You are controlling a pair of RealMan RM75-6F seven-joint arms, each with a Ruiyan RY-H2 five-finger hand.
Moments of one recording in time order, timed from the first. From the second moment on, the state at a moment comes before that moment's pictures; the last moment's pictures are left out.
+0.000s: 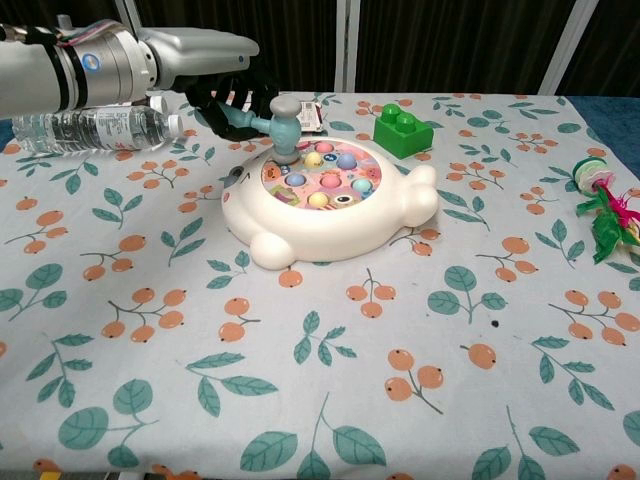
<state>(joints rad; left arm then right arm) -1.01 -1.54 -0.19 -1.20 1.30 0.70 0.04 0.08 -0.97 0.02 -1.67 -1.62 1.52 0.09</state>
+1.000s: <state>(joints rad) -0.72 -1.53 -0.07 -1.10 1.38 0.98 -0.25 0.10 -0.97 0.03 -1.67 -1.63 1.50 0.09</state>
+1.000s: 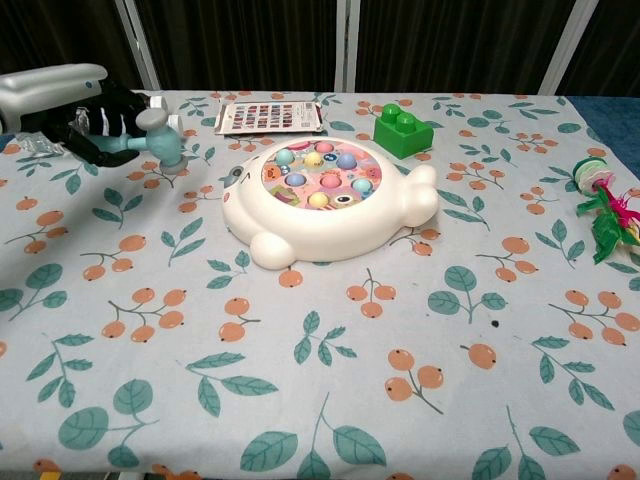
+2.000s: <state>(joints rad) -0.67 -1.54 -0.03 -1.06 1.41 0.92 -0.24 0.09 -0.97 0.02 -1.69 -1.63 1.52 0.07</state>
